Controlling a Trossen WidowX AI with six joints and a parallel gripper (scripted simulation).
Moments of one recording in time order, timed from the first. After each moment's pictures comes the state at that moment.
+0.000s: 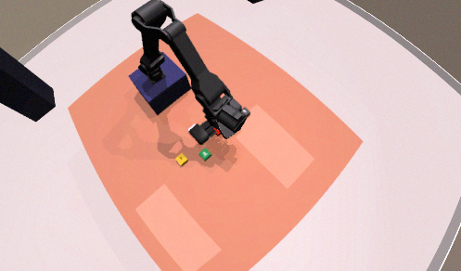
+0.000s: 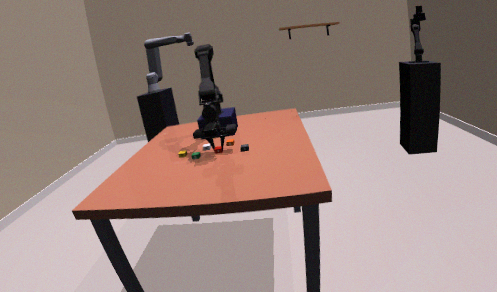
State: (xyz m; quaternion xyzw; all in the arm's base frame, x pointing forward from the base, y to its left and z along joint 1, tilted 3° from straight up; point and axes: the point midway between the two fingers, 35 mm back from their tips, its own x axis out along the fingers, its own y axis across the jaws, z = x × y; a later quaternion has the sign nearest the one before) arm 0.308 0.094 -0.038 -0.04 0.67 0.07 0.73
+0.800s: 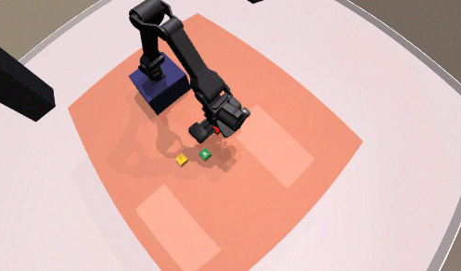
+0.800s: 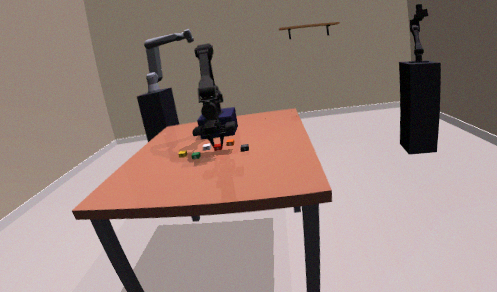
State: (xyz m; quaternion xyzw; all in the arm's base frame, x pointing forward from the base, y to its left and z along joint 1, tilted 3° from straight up) arm 0.306 0.093 -0.027 -0.04 0.68 0.07 0.73
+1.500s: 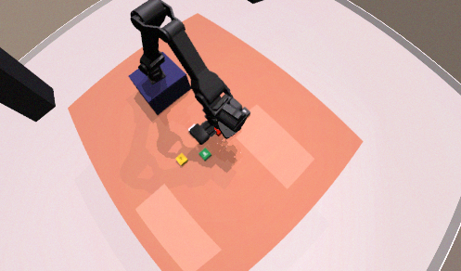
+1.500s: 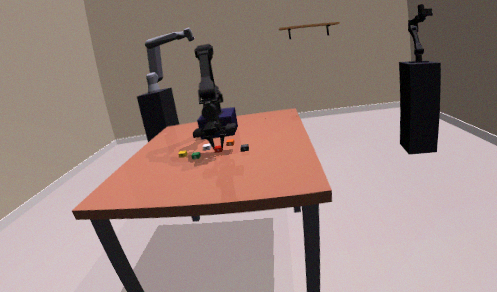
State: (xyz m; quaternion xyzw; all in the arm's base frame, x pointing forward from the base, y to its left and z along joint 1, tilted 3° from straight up) arm 0.310 0.095 -0.033 -0.04 0.67 0.07 0.74
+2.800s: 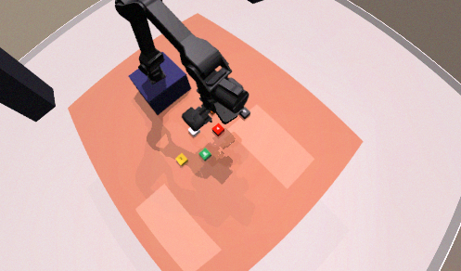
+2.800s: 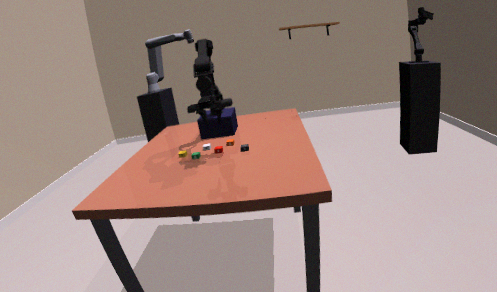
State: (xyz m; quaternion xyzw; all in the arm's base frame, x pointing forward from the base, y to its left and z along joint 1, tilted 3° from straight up) arm 0.304 0.091 0.075 -0.03 0.67 0.06 0.74
